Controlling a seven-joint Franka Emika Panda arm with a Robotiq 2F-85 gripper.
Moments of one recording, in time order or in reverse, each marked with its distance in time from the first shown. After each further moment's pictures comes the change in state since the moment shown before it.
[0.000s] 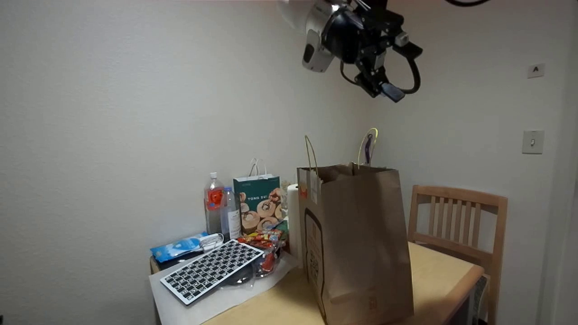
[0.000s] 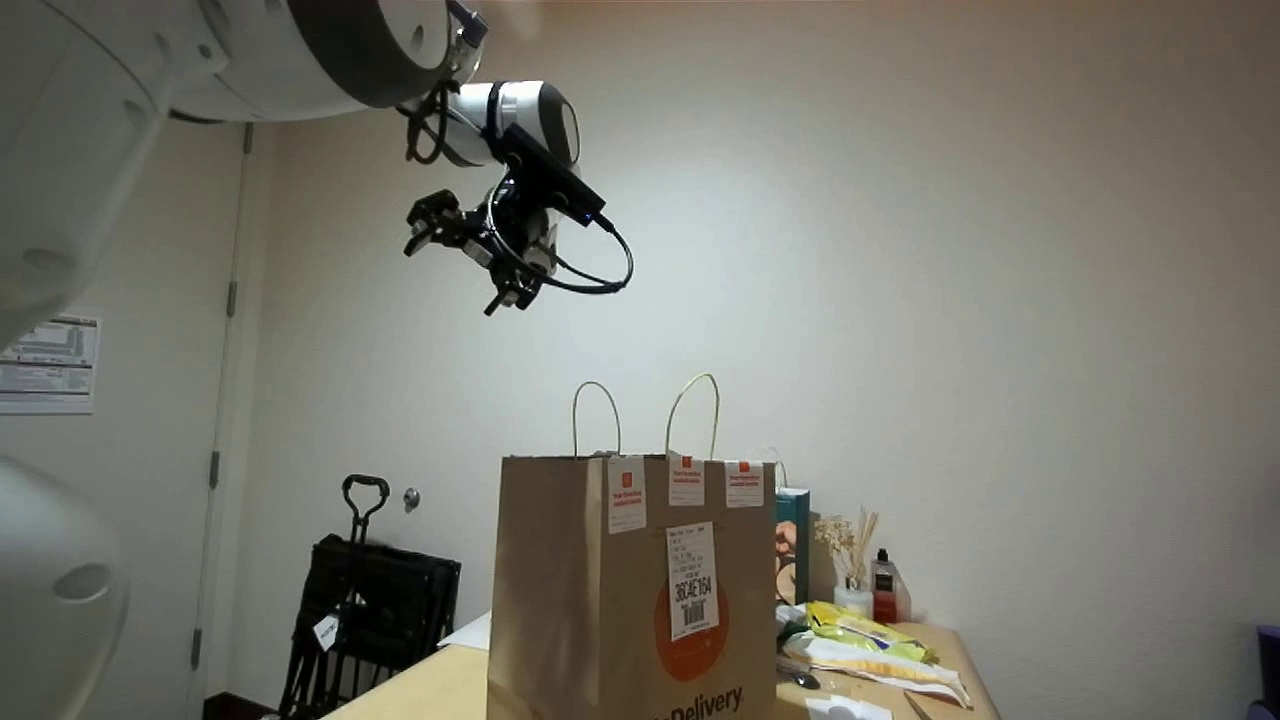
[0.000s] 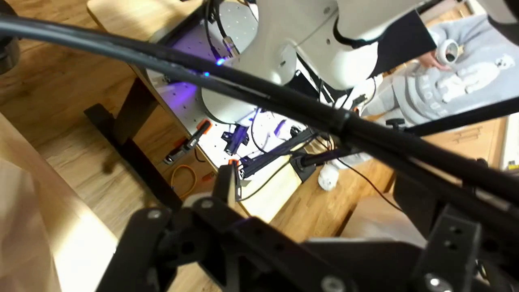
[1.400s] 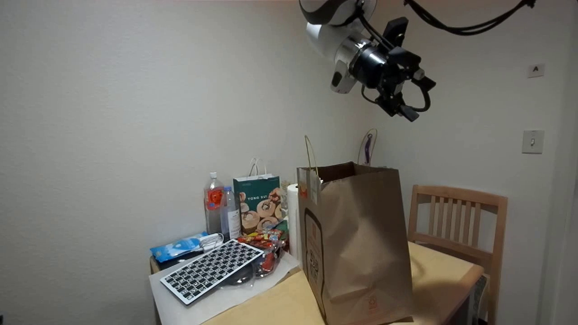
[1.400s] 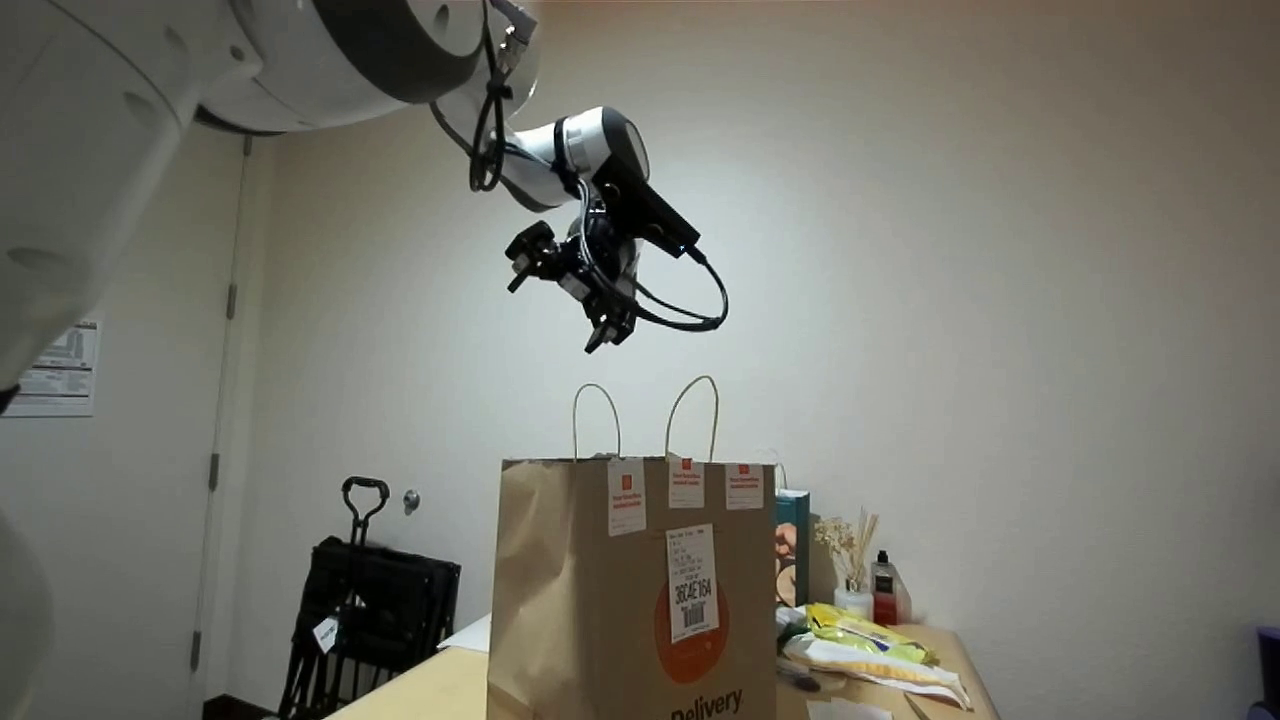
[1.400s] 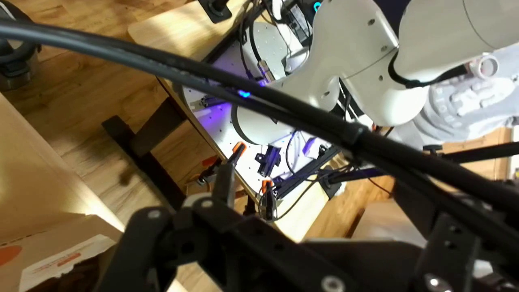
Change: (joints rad) arm -0.188 0.016 0.016 -0.071 -0.169 0.094 -0.237
